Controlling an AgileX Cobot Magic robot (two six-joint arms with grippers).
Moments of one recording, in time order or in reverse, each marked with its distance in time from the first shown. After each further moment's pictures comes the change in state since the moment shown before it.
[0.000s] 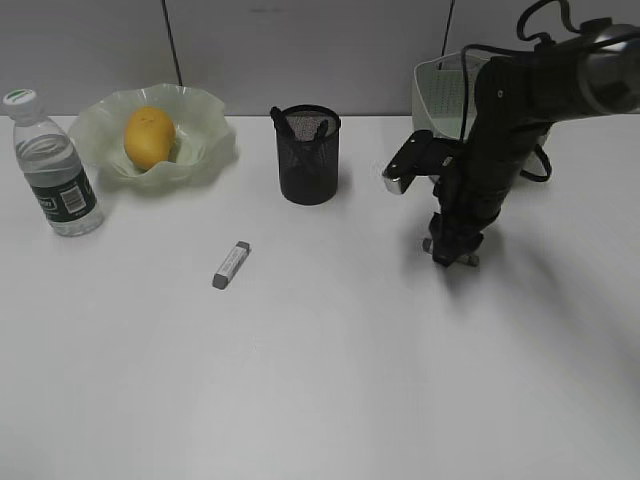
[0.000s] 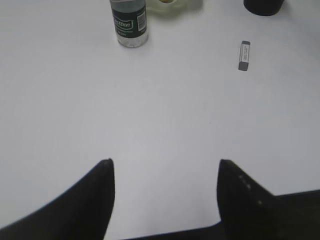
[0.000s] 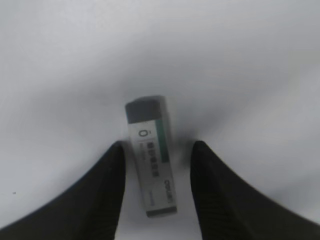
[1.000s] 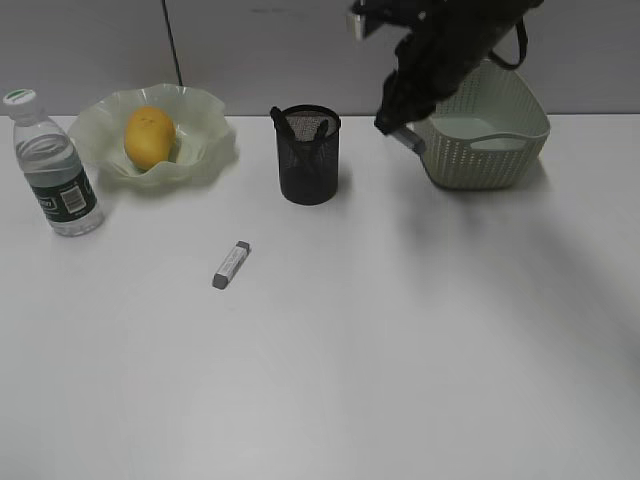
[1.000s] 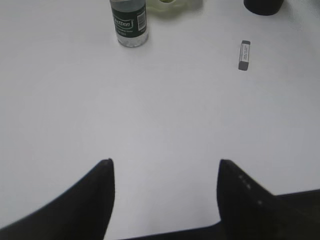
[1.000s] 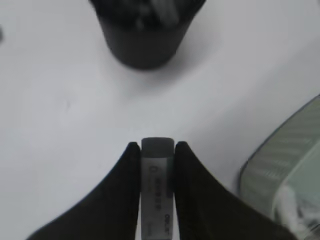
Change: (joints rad) left arm 0.001 0.000 0.001 0.000 0.000 0.000; right arm 0.032 -0.056 -0.346 0.217 0.114 0.010
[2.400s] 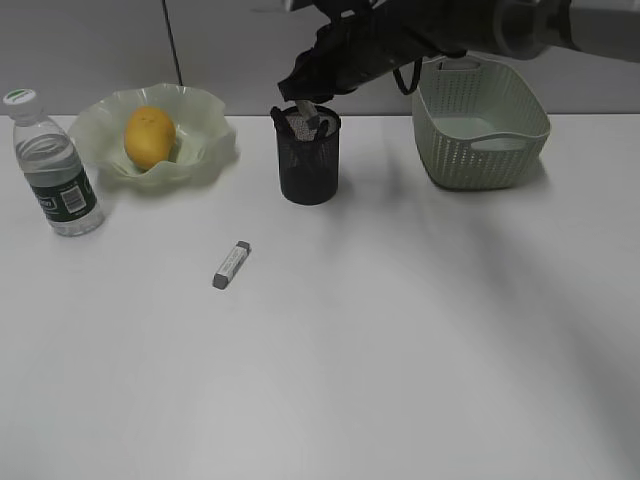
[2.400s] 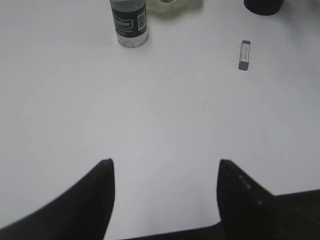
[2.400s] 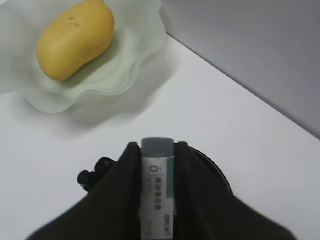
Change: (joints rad) left arm 0.000 0.000 0.000 0.000 0.000 0.000; right arm 0.086 0.193 -0.149 0.386 -0.411 -0.056
